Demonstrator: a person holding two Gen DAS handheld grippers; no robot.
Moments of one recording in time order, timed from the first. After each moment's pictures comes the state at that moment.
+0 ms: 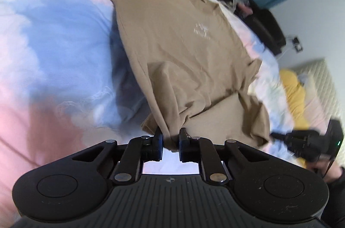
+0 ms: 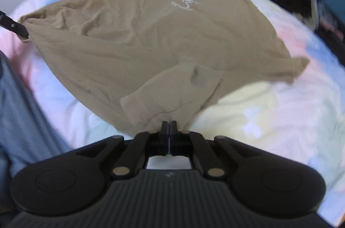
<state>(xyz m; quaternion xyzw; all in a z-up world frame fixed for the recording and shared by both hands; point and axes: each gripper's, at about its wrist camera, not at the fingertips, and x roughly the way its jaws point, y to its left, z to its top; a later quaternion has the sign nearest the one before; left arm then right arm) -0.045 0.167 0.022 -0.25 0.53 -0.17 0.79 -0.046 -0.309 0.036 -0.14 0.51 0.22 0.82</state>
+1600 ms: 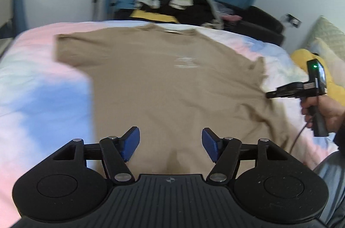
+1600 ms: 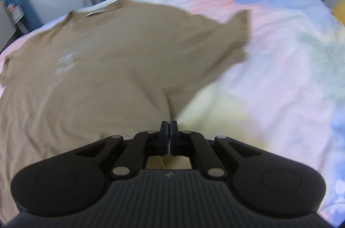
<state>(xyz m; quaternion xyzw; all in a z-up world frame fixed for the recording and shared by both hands) -0.037 0.033 0.040 -0.04 0.39 -0.18 0.90 0.078 -0.387 -0.054 0.10 0.45 -0.01 0.89</state>
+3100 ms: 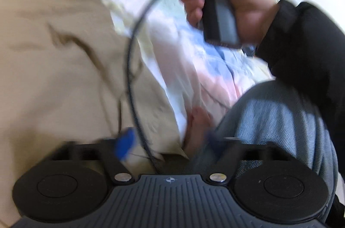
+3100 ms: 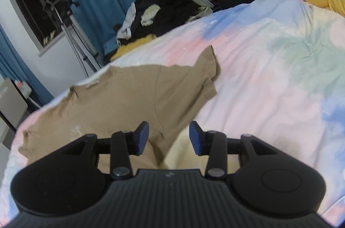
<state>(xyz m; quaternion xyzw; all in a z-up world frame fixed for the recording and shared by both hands) -0.056 -0.164 -0.090 -0.02 0.43 -0.48 0.76 0.053 -0.442 -0.027 0.26 0.31 -0.02 0.92</state>
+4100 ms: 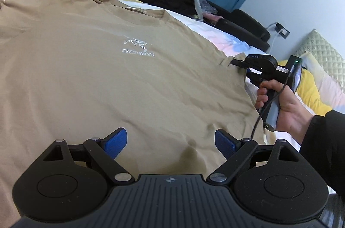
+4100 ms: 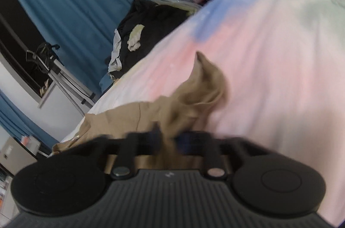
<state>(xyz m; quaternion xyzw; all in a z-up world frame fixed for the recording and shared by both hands) 0.050 -0.053 -0.062 -0.13 0.39 -0.21 0.89 0.185 -0.461 -0.103 0.35 0.24 -0.04 0.90</state>
